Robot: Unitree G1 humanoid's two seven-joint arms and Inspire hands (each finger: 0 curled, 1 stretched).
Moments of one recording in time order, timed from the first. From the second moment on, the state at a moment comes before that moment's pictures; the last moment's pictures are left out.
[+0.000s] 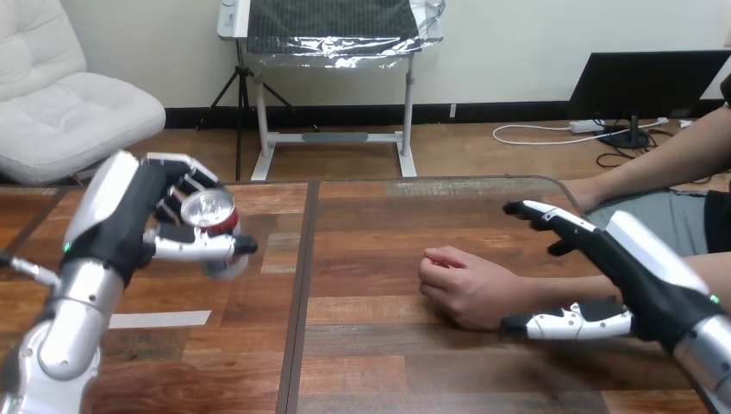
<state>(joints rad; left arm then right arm) -0.18 0.51 0.02 0.19 0.32 -0.12 -0.06 0.02 -0.59 -0.08 0.12 -0.27 -0.42 0.30</state>
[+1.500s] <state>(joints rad) -0.20 0.51 0.10 0.00 0.32 -0.09 -0.10 -0.23 -0.71 0.01 0.41 -0.51 -0.49 0.22</state>
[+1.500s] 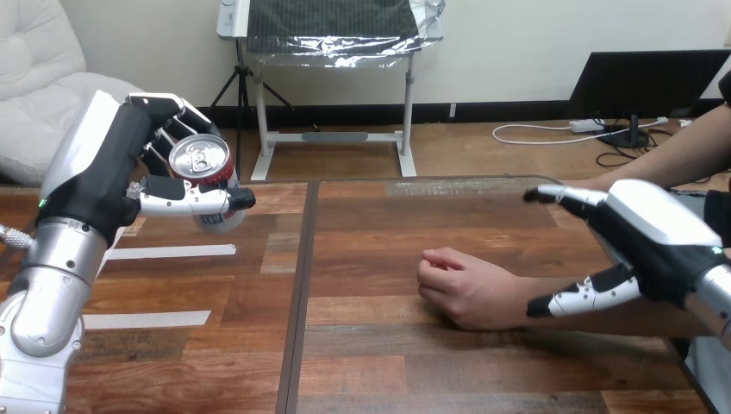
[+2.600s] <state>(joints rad) -0.20 0.51 0.10 0.00 0.32 -0.08 -0.11 -0.36 -0.72 0.17 0.57 -0.64 -0.44 0.24</state>
